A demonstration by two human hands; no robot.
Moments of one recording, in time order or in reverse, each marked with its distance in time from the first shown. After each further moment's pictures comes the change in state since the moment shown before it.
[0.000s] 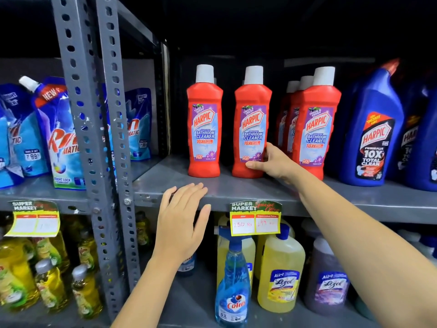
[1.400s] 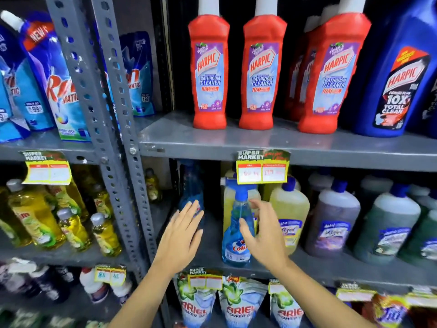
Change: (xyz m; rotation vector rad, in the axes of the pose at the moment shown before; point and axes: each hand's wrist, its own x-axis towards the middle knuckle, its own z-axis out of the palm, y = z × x) left_hand -0.153 -0.056 0.058 0.095 -0.434 -0.041; right_hand -0.193 0.137 0.143 -0.316 0.307 -0.259
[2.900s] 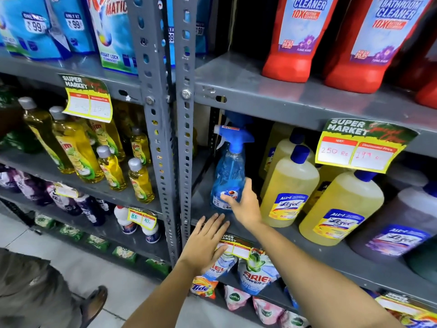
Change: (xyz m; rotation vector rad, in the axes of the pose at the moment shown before) left_hand -0.097 -0.032 0.098 0.161 -0.399 -0.093; right_hand 0.012 0.011 0.173 0.188 -0.417 0.464
